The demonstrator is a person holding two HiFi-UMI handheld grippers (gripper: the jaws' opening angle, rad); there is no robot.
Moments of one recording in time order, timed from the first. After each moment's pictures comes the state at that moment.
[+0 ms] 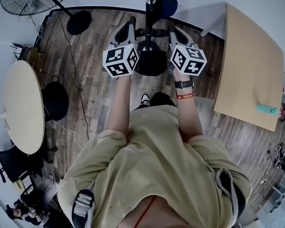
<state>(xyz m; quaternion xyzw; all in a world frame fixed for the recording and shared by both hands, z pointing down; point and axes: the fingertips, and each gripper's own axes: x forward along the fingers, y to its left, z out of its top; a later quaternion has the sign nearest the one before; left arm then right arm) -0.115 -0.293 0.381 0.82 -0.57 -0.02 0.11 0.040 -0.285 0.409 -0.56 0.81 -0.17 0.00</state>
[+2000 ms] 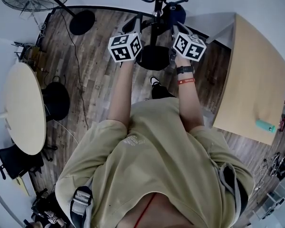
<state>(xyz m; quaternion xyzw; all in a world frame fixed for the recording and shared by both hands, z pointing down) -0.097 -0.456 0.430 0.82 -0.54 -0.01 0.16 0.058 -0.462 0.467 -0.56 0.79 -0.24 0.00</state>
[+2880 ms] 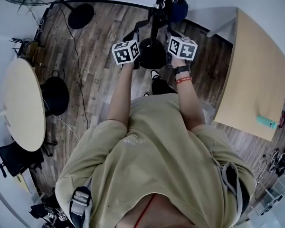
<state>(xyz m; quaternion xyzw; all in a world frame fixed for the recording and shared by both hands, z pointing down) -0.124 -0.420 0.576 0.78 -0.55 0.08 0.28 0.028 -0.429 0.566 -0.53 0.79 -0.30 -0.09</state>
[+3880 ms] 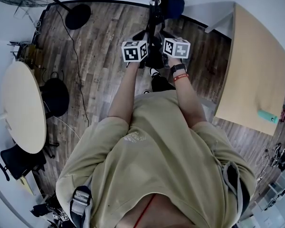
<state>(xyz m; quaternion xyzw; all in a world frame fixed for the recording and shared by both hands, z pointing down) -0.058 -0.405 0.597 0.83 -0.48 0.11 0.27 0.017 -0.406 0.610 -0.51 0.79 -0.32 -0.12</state>
